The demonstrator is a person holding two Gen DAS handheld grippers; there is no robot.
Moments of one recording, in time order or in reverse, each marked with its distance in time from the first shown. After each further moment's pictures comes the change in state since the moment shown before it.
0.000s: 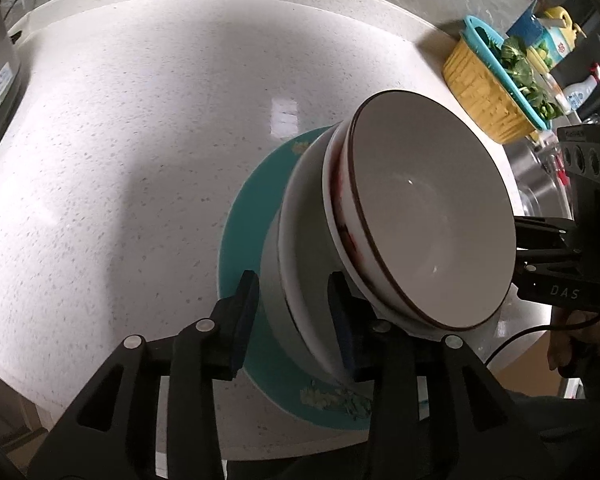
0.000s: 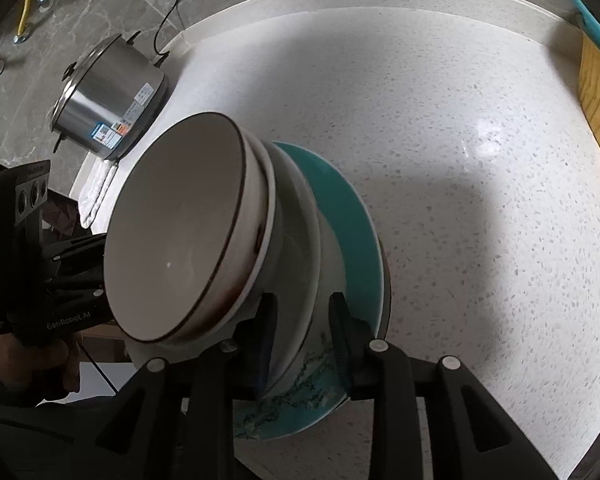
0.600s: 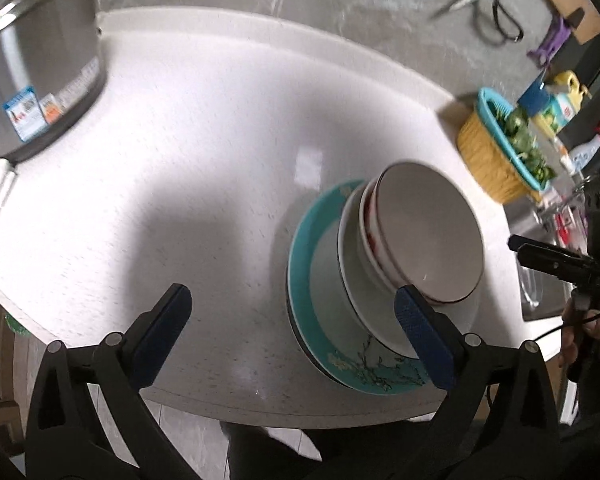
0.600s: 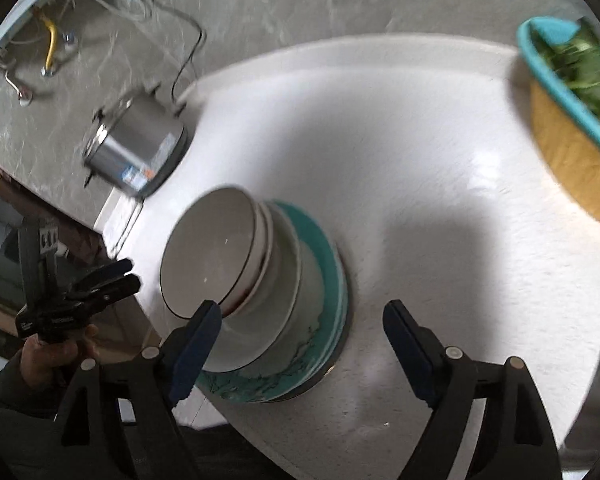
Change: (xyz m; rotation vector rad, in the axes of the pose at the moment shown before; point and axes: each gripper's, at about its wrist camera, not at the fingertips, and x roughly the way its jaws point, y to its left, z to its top) left arm -0.099 0.035 -0.043 -0.132 -0.208 0.043; right arm -0.090 -0.013 -0.023 0.025 -0.200 0.006
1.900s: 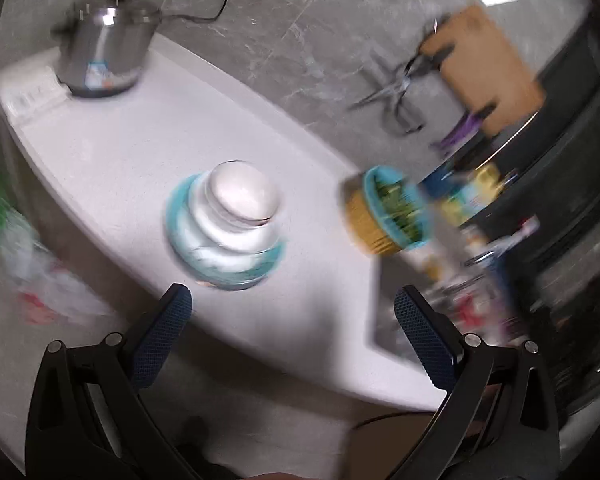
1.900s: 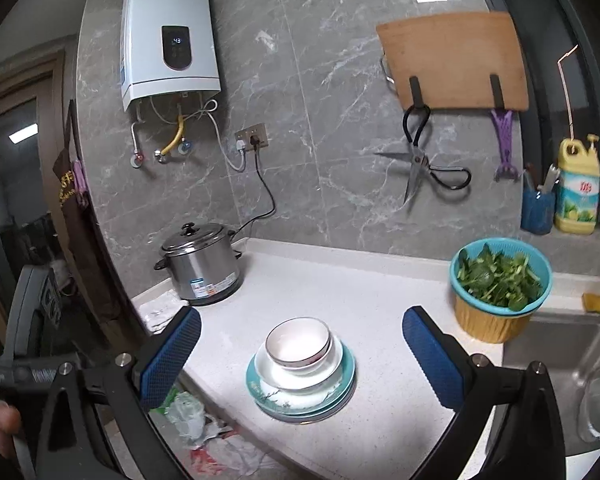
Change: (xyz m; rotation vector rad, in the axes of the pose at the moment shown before) left arm -0.239 -0.175 -0.175 -0.253 -0.254 -0.100; right arm -0.226 0.128 -0.138 -0.274 -0.658 -0.073
